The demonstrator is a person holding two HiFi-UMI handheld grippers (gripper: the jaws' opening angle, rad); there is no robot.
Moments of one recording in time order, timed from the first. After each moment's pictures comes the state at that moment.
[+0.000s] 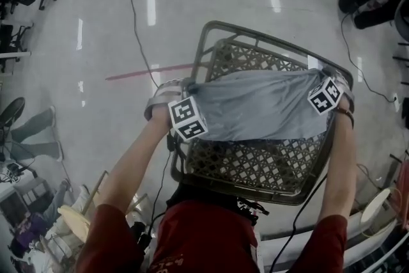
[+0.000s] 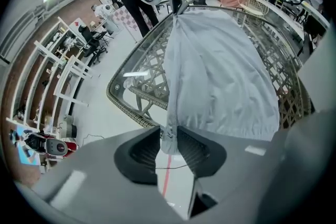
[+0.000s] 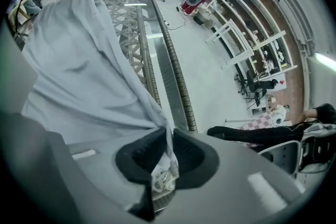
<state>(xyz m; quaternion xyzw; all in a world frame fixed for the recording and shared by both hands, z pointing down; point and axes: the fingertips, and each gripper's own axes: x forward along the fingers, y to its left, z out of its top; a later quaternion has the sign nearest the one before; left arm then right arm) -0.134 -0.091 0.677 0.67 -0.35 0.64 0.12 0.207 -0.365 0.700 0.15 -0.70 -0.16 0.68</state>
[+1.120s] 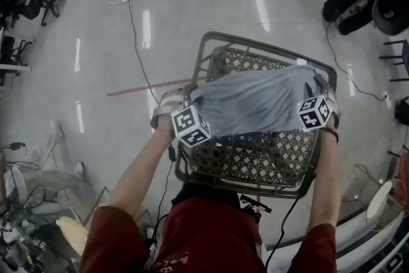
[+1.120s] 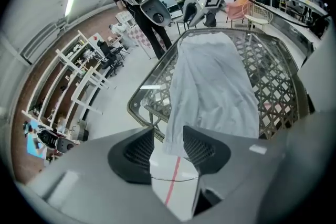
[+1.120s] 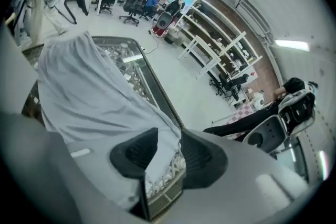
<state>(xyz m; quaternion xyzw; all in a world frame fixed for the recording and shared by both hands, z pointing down) -0.108 -0.080 0.600 0.69 -0.43 0.58 0.06 0.199 -0.294 0.592 0.29 -0.76 -0.14 0.57</state>
